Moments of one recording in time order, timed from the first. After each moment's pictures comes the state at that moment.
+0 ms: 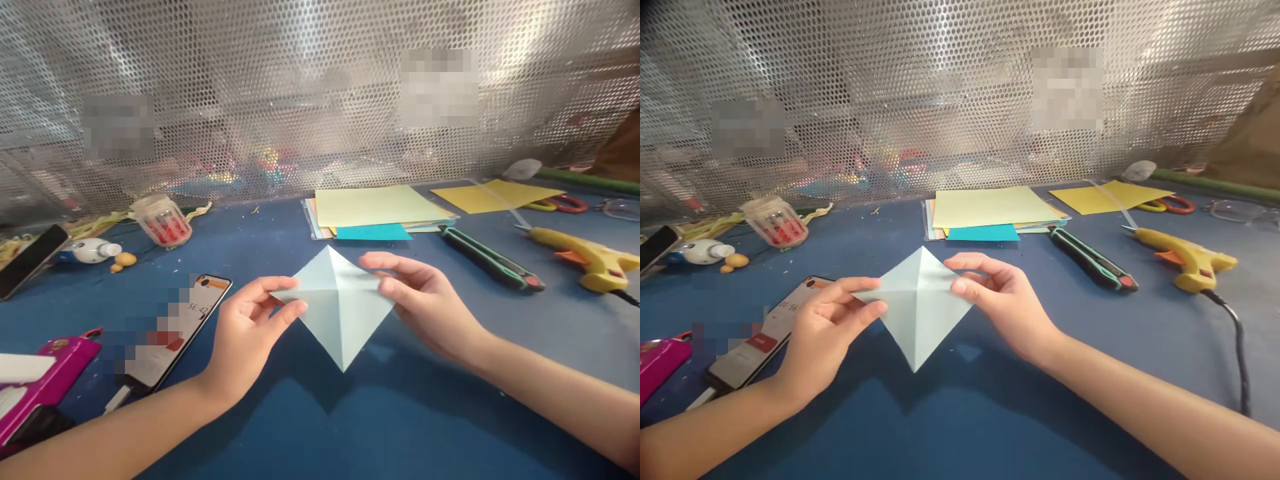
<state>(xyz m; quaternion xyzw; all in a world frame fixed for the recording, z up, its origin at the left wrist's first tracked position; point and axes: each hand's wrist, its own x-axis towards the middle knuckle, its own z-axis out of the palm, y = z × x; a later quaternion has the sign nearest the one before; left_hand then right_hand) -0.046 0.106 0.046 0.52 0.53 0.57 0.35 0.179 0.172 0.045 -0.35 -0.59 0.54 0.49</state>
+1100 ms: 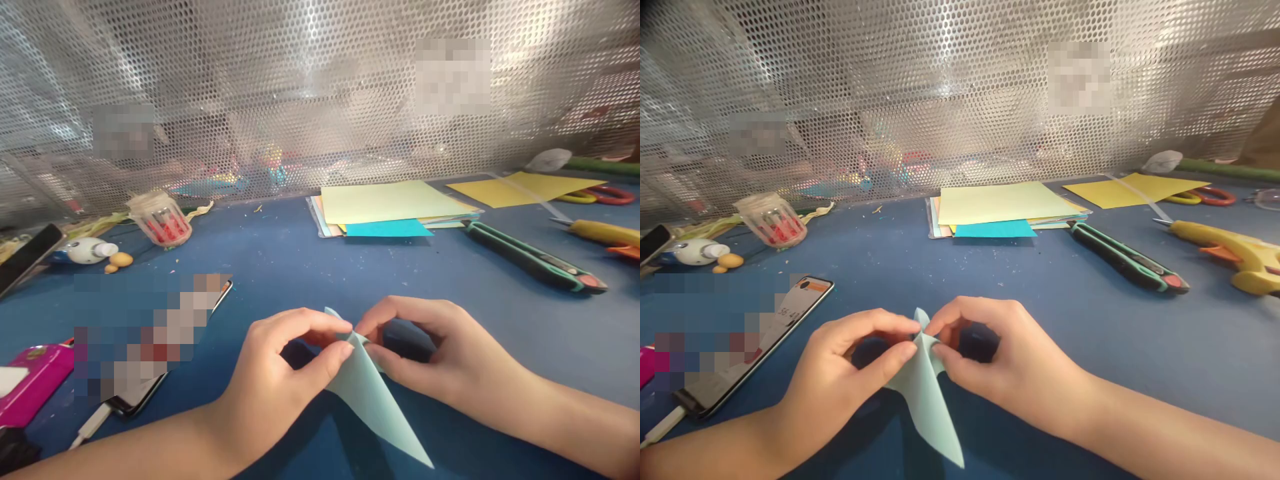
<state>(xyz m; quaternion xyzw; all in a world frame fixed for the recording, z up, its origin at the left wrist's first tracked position) -0.039 0.102 0.028 0.68 0.48 0.47 0.29 0.171 0.148 0.036 -0.33 -0.80 0.38 0.32</state>
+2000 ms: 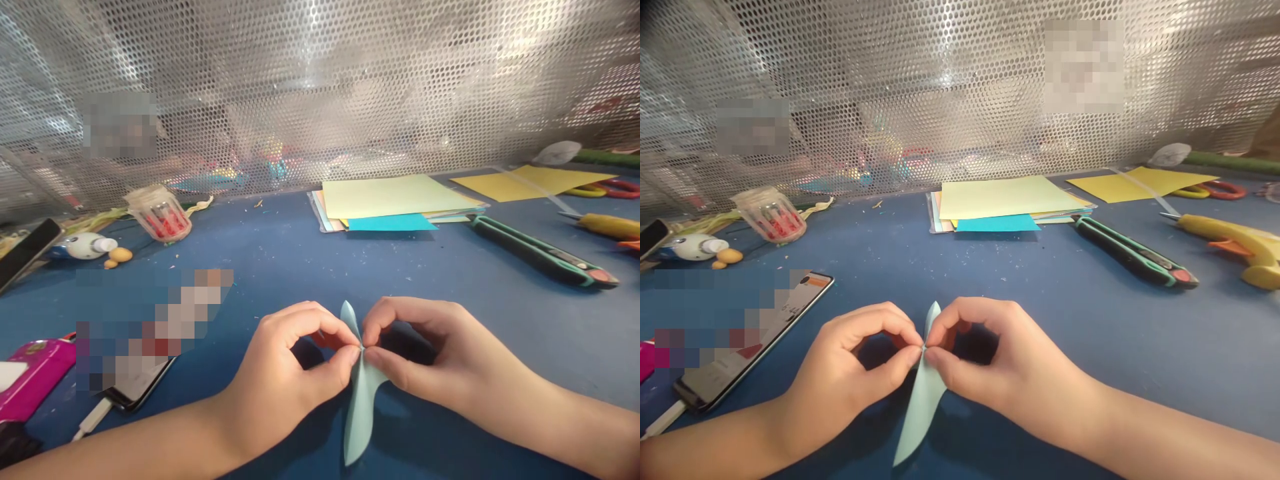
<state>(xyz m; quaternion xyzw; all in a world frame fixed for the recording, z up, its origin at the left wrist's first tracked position) -0.037 0.104 0.034 0.71 0.46 0.43 0.31 0.165 0.141 0.035 -0.35 -0.76 0.46 0.30</state>
